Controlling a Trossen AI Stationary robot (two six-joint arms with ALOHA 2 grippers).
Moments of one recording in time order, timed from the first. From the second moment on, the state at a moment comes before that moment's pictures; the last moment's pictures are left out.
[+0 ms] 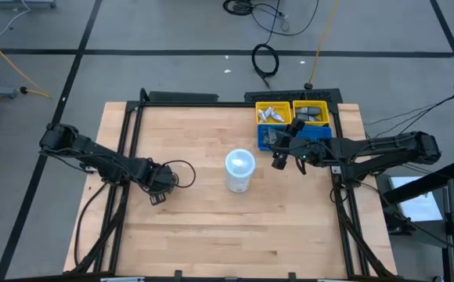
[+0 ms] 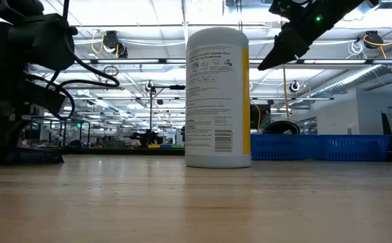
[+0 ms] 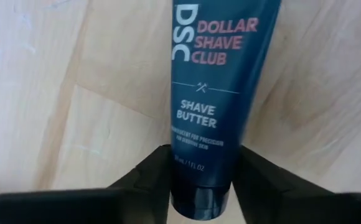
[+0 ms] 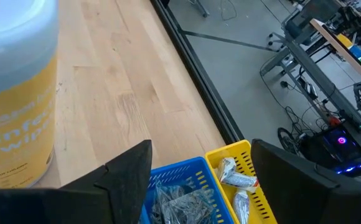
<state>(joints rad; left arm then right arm) -0.24 1.31 0.53 -0.86 -0.04 -0.65 0.00 1.09 0.78 -0.28 0.65 -0.14</state>
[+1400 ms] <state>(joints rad) -0.28 1.31 1.12 -0.85 -0.52 -0.33 0.02 1.09 0.78 -0.13 0.49 -0.12</state>
